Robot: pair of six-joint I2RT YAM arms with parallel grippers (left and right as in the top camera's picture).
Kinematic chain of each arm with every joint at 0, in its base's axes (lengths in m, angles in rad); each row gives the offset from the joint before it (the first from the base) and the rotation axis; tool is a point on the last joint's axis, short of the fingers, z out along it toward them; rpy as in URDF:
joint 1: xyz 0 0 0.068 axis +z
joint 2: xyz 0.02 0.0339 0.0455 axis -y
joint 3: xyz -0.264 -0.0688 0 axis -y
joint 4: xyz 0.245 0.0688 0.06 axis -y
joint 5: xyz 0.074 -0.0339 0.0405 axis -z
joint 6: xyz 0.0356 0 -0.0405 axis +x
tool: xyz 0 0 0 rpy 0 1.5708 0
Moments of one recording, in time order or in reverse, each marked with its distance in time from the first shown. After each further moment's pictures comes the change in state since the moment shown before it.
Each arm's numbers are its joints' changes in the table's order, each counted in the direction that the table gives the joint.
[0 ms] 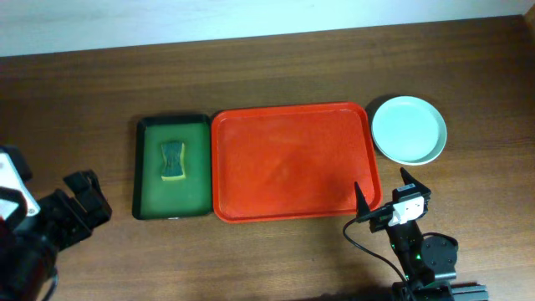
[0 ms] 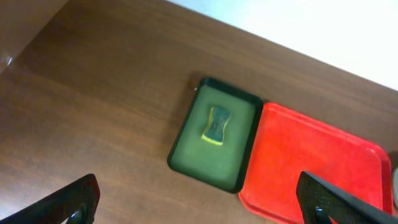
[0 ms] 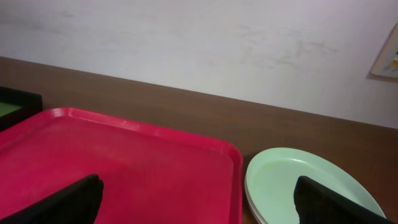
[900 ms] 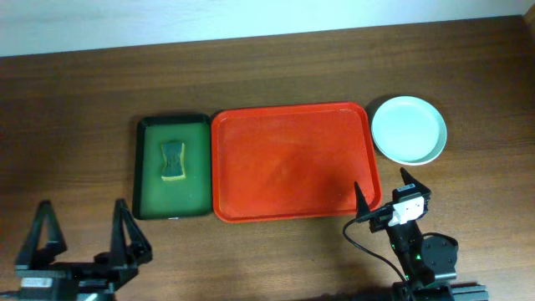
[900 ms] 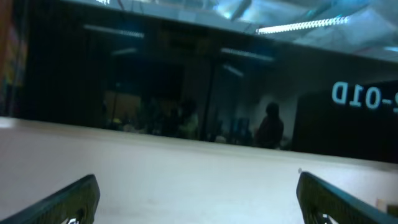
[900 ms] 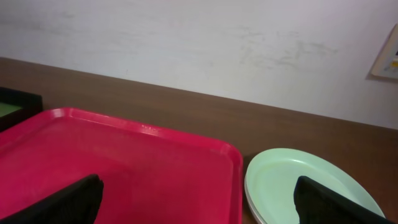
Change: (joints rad) left arm -0.187 0.911 -1.209 1.468 0.040 0.000; right arm 0.000 0.002 0.000 -0.001 0.000 0.000
